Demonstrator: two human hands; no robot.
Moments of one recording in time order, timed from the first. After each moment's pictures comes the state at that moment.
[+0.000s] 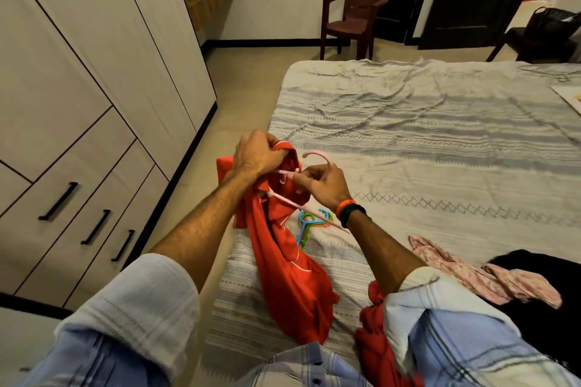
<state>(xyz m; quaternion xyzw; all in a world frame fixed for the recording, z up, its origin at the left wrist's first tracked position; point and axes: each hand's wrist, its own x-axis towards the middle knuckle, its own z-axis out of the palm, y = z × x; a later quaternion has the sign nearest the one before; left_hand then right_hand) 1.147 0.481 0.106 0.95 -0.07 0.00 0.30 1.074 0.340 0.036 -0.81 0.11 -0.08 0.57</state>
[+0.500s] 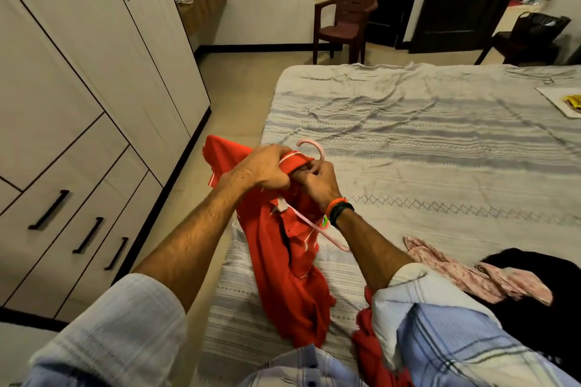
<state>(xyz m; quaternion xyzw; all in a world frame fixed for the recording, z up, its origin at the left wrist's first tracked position) 1.131 0.475 0.124 0.94 -0.27 -0.14 0.18 1.084 0.345 0.045 -0.71 0.15 -0.09 0.68</state>
